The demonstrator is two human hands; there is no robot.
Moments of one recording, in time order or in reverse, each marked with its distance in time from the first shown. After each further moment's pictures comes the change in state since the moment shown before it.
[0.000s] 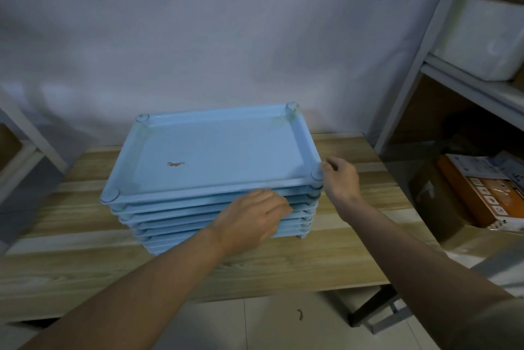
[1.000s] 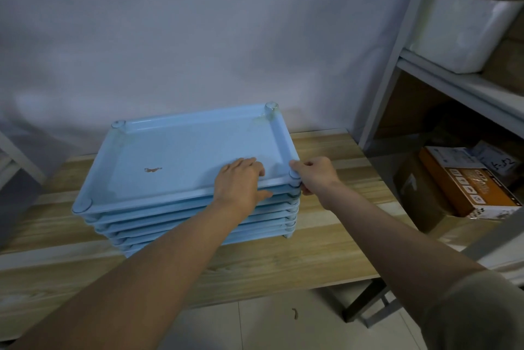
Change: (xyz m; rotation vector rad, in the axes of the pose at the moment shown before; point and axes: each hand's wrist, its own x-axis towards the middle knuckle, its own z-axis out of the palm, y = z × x) left_hand 0.069 -0.010 0.000 -0.010 -0.305 -0.729; right_hand 0.010 -0.011 -0.011 0.055 -0.208 0.176
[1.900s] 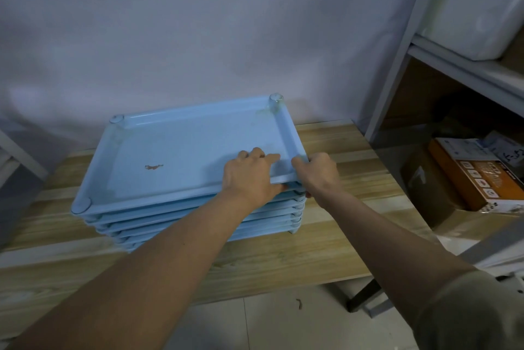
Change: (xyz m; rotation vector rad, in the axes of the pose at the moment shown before) left_hand 0.015 0.008 -0.005 0.100 -0.136 -0.042; right_hand 0.004 0.001 0.019 -0.210 0.108 -0.065
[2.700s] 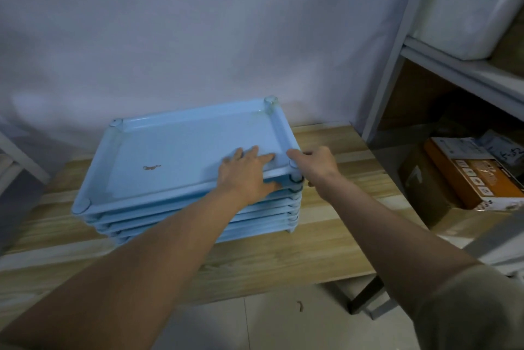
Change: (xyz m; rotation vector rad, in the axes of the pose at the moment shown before) left_hand 0.002 0.000 -0.005 -0.023 -0.065 0.014; right_hand 0.008 -0.002 -0.016 0.181 -0.034 -0.015
